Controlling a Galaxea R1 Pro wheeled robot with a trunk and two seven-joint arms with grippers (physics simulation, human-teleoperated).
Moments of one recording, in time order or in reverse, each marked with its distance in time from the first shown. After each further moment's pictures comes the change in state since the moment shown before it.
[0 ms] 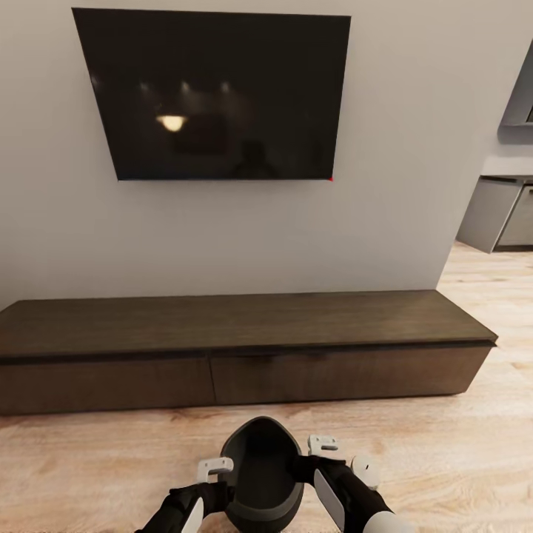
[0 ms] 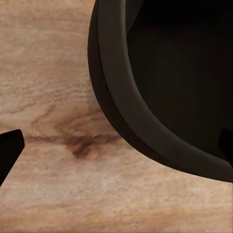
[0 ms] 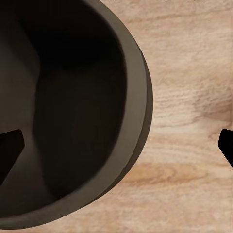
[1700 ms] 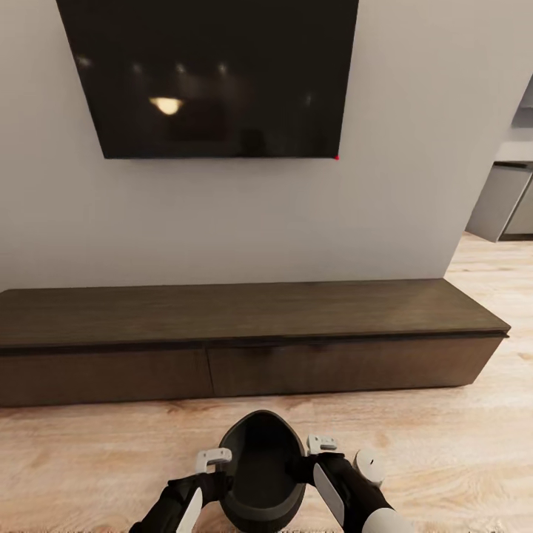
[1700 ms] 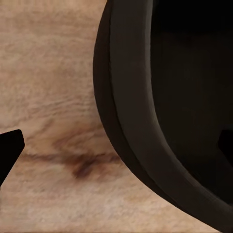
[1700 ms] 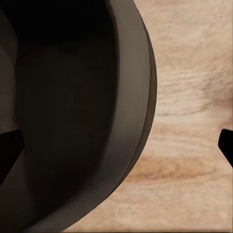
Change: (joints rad) left arm 0.000 0.000 0.008 -0.061 0.003 0.028 0.003; right arm -0.001 0.000 0.001 -0.041 -0.002 0.109 -0.008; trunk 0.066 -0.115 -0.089
